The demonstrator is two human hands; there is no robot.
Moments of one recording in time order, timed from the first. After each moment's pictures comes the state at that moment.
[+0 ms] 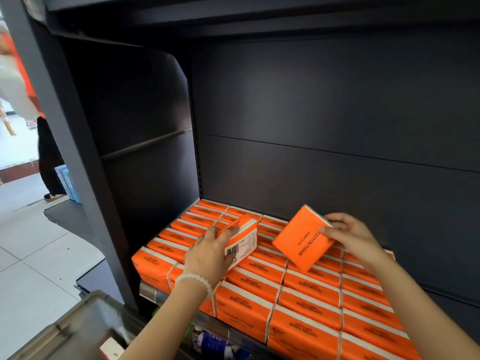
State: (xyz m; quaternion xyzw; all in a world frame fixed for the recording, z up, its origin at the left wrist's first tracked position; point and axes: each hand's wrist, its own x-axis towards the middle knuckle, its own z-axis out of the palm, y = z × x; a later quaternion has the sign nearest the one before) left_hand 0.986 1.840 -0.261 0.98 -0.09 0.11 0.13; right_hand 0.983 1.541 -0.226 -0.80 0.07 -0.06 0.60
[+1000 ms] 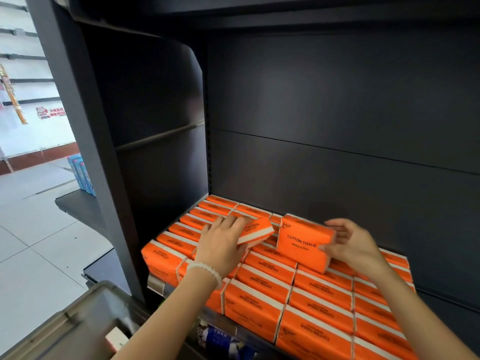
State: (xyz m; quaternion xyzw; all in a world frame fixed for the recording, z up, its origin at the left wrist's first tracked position) left_hand 0.984 1.842 -0.237 0.97 -0.15 0.16 0.13; right_hand 0.982 1.562 -0.236 -0.87 0.05 -0.07 0.49
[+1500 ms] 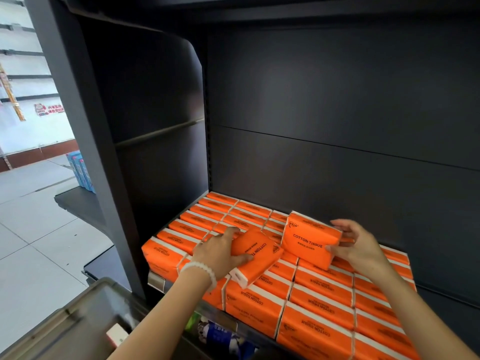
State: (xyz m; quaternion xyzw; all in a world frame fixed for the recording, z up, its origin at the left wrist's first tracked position) left_hand 0.985 1.853 -0.252 0.97 -0.09 -0.05 0.21; right_hand 0.977 1.555 -0.248 -0.87 0.06 -0.08 0.48
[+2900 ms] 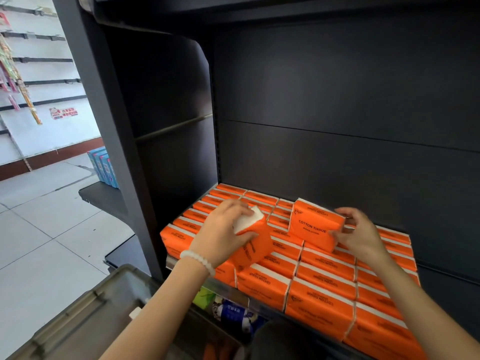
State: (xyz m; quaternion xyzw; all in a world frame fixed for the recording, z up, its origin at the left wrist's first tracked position) left_hand 0.941 1.871 -0.221 0.89 -0.26 0.23 0.31; right_hand 0.953 1.578 -0.244 -0.88 0.09 -0.13 0.44
